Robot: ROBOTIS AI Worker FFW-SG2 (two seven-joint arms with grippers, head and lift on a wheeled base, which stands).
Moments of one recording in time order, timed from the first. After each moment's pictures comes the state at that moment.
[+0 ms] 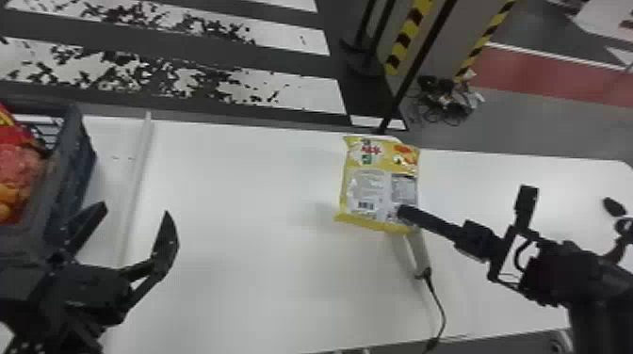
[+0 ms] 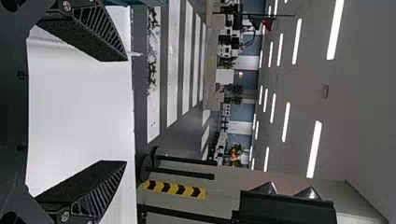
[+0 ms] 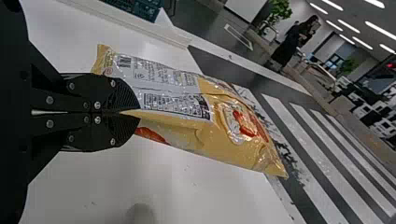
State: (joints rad) left arm 0.56 0.00 -0.12 -1.89 -0.01 -0.16 -0.12; right arm 0.08 -0.36 -0.55 -1.58 -0.50 1.06 0.84
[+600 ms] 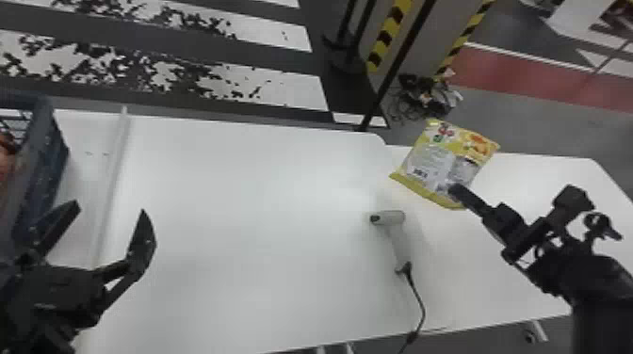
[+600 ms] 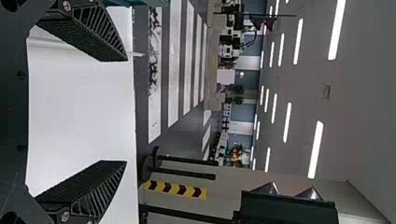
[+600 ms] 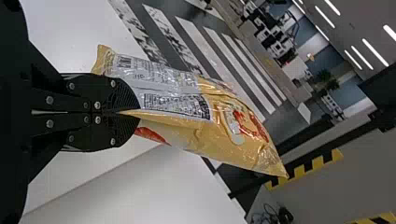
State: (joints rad) left arm 0.56 0.00 -0.11 -1.89 -0.01 -0.16 -0.12; right arm 0.03 -0.37 -0.74 -1.46 -0.62 0.84 0.47
